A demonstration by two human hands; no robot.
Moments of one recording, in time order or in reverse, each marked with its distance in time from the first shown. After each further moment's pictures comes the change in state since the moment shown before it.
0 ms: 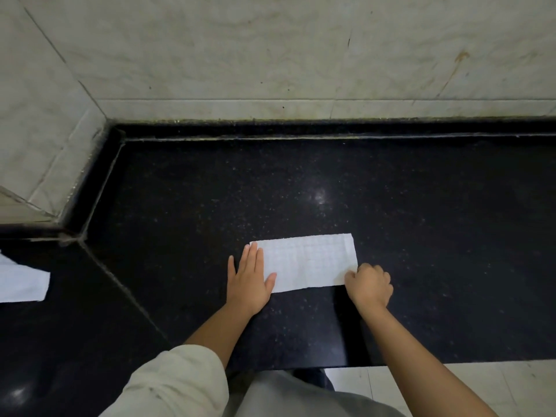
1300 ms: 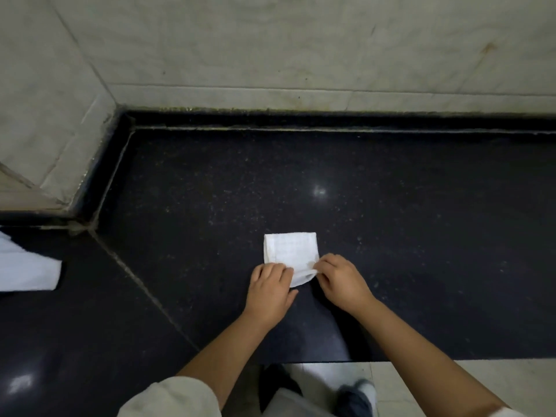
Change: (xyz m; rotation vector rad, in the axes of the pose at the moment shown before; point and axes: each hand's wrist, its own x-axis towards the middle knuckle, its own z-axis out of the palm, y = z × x) left_hand -0.028 -0.001 0.009 -0.038 0.217 0.385; right_hand -0.015 -0.021 0.027 -0.086 -0.151 -0.942
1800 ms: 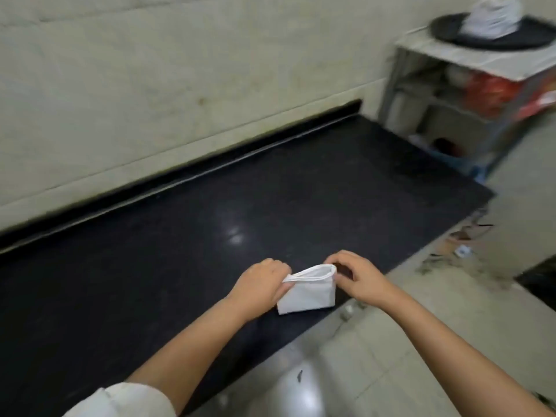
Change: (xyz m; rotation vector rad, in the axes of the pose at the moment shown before) left_hand 0.132 0.343 -0.036 0.080 -0.067 0.659; right_hand -0.277 0.231 -0.170 0.435 0.356 0.481
